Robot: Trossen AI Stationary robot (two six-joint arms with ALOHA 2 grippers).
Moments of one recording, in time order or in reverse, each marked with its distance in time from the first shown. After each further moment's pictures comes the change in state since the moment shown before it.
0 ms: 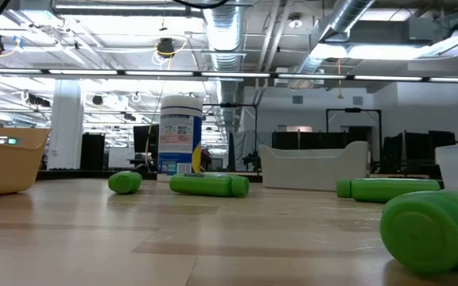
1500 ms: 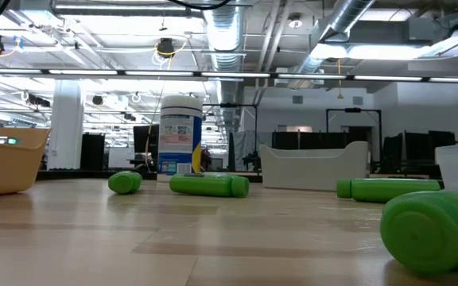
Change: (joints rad) left arm 0.015 0.000 -0.002 -0.002 -0.028 0.135; right arm 0.007 -0.021 0.002 0.016 0.032 0.028
